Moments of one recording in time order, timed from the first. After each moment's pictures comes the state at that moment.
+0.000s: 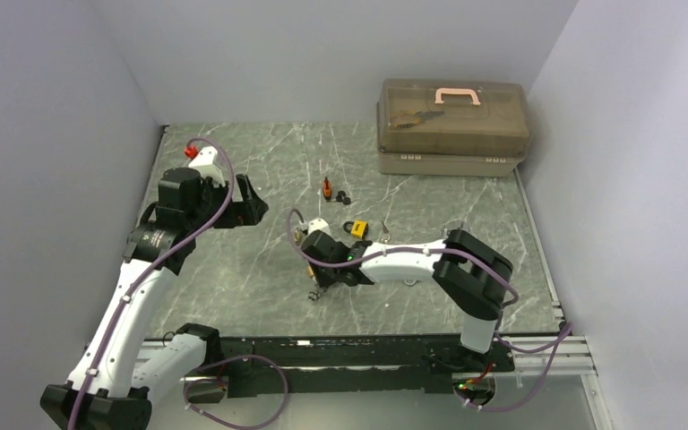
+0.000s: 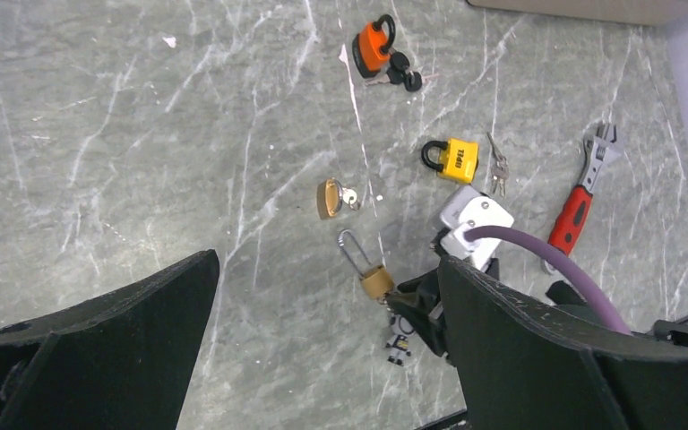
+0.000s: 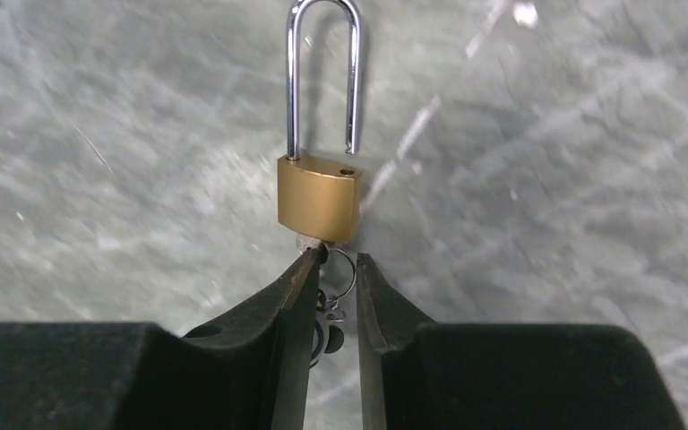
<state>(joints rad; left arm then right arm) -0.22 0.91 1.04 -0.65 0.17 -0.34 1.10 1.85 1.09 -0.19 0.20 0.51</state>
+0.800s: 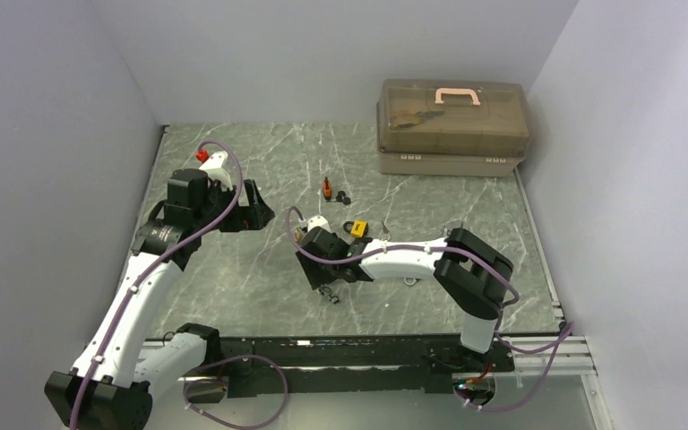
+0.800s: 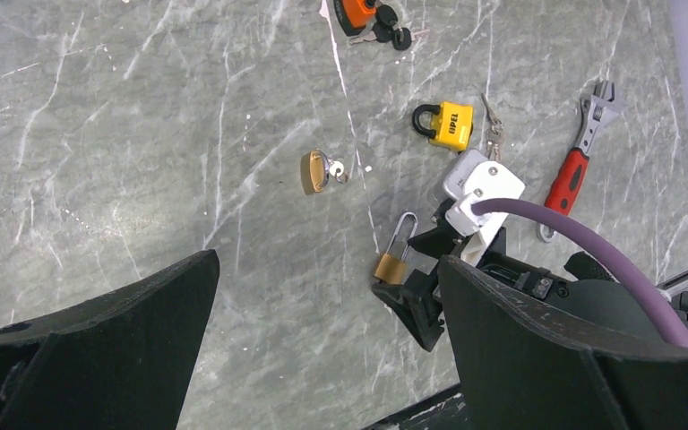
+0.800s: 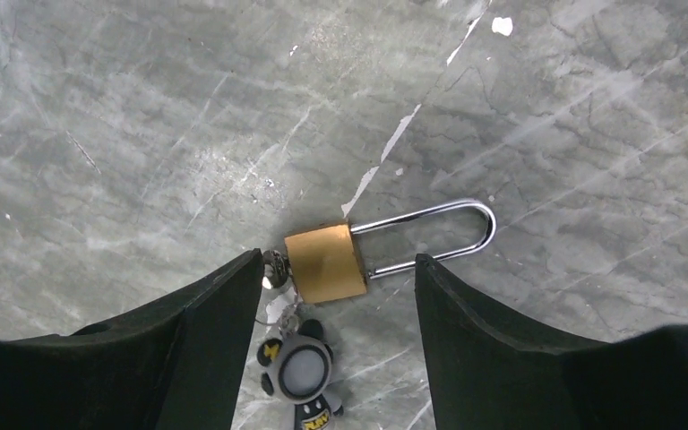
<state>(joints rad) -0.22 0.95 0.99 -0.63 0.25 -0.33 1.08 1.80 1.06 -0.22 0.20 0.47</state>
